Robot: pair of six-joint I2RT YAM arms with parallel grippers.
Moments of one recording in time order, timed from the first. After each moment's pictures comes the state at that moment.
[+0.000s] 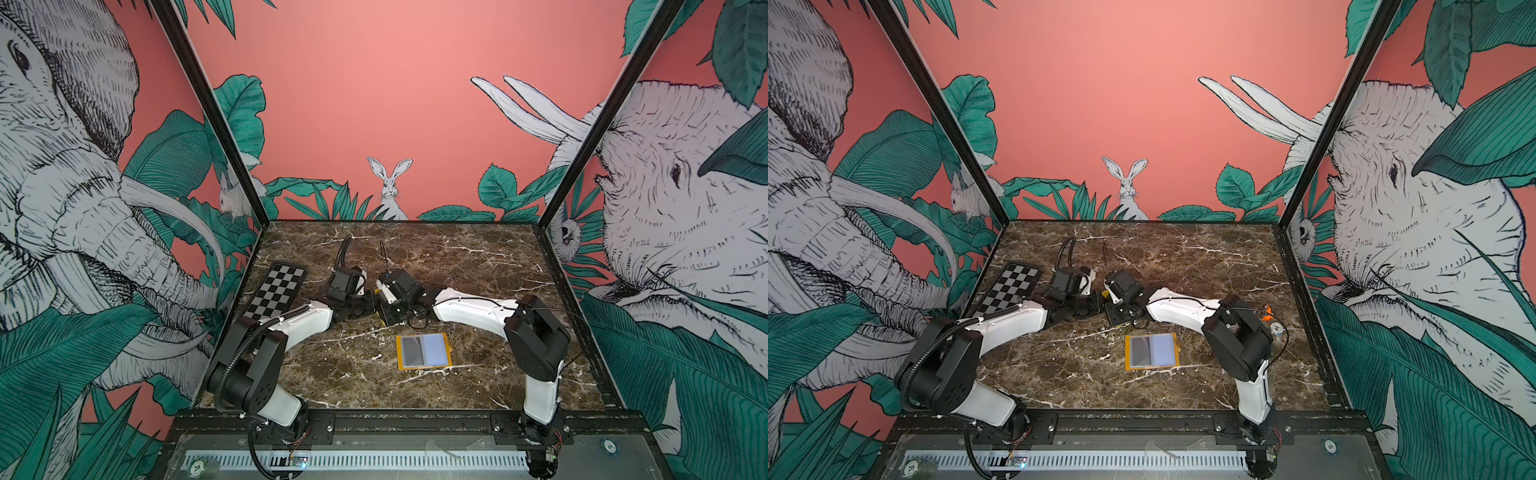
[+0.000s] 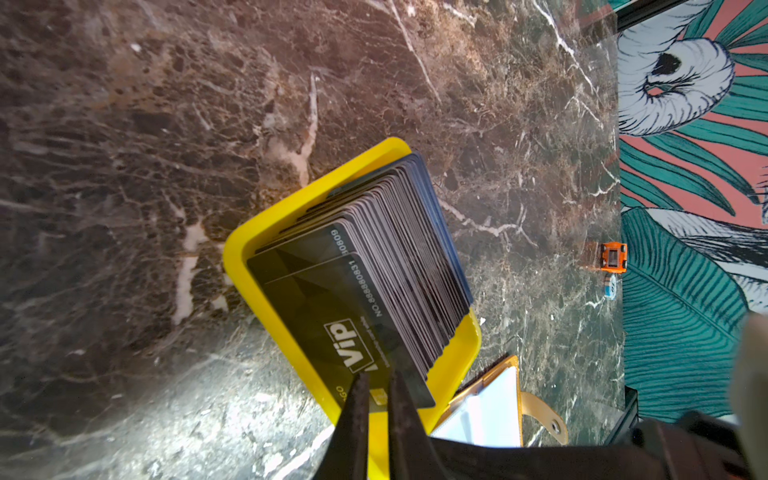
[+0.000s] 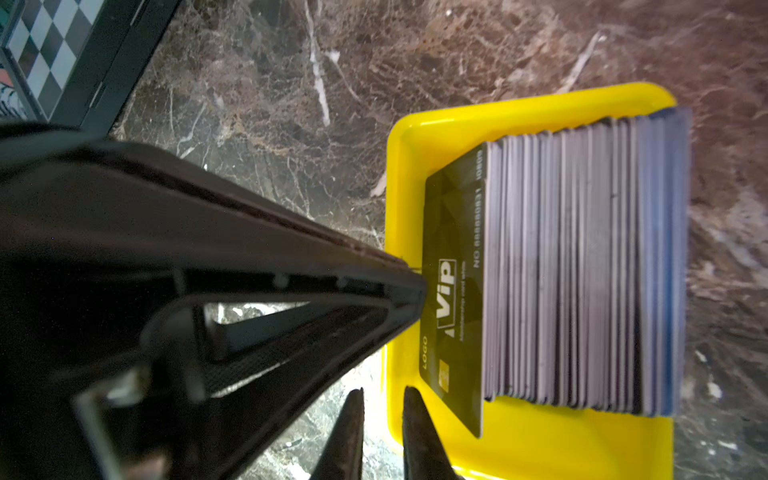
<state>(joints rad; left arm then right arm) -0.46 1.51 0.77 -0.08 0.36 -0.65 0.90 1.91 1.34 -0.38 -0.13 0.43</state>
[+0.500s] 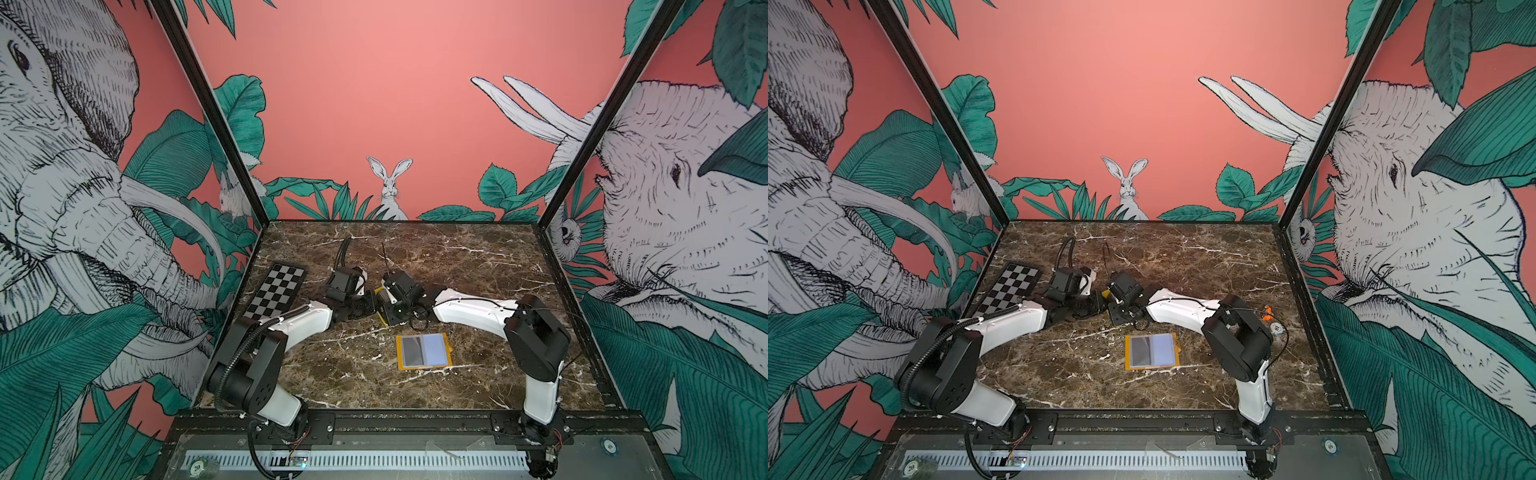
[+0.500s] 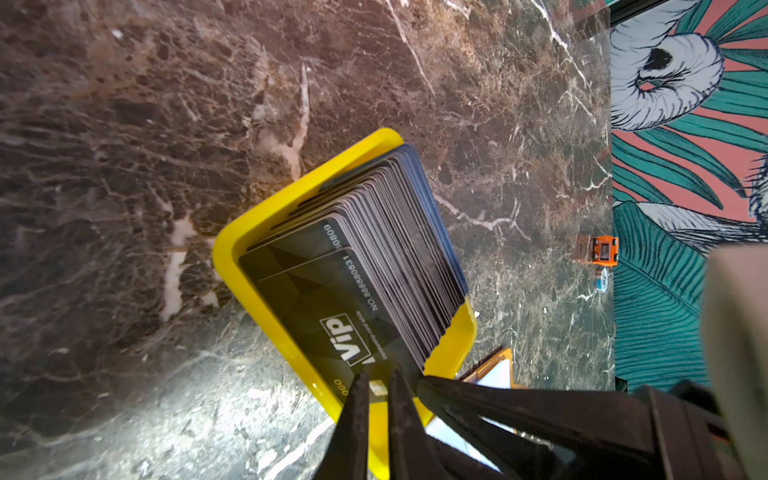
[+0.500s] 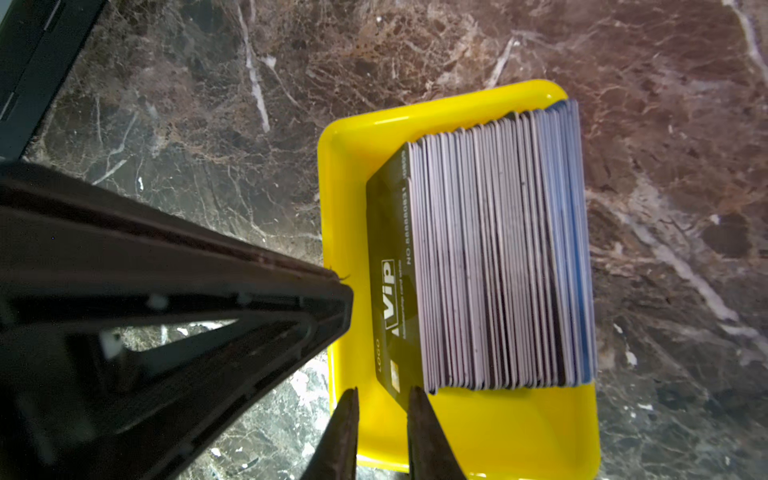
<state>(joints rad) -0.46 1.51 0.77 -0.08 0.38 -0.65 0.90 1.91 1.33 -0.40 -0.02 0.45</state>
